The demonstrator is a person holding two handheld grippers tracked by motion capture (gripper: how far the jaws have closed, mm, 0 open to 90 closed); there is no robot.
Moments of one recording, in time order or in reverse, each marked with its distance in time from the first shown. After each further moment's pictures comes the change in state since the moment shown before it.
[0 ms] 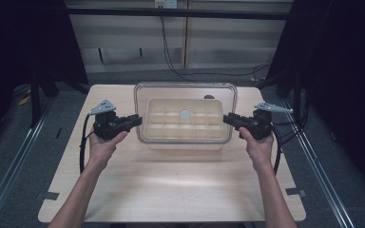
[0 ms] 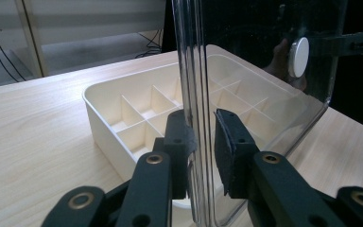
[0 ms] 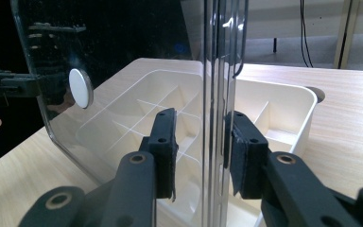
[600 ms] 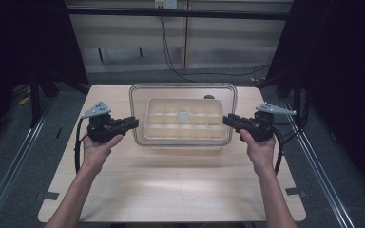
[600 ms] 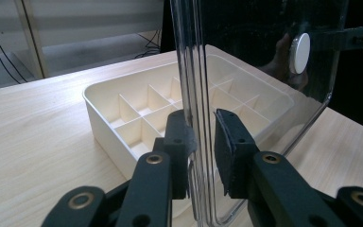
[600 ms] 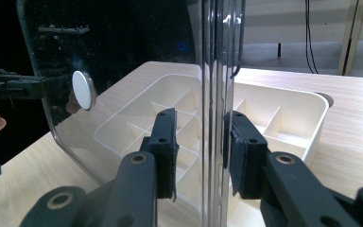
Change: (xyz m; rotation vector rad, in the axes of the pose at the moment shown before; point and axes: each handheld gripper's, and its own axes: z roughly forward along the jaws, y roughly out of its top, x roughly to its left) left arm -0.010 0.002 -0.020 0.001 0.005 0.017; right arm 0.019 0.005 -0.013 -0.013 0.012 -0.012
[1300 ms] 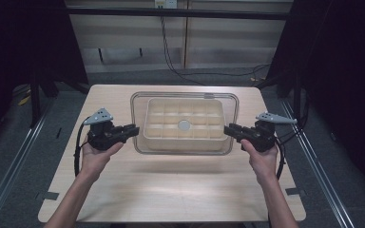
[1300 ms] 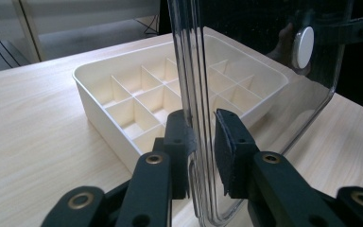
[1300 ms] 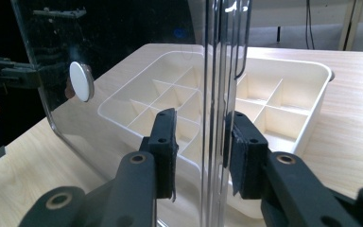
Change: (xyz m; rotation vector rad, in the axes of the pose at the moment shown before) left arm -0.014 -0.010 -0.006 0.062 -0.002 0.011; right arm 0.009 -0.018 -0.014 0.054 -0.016 0.003
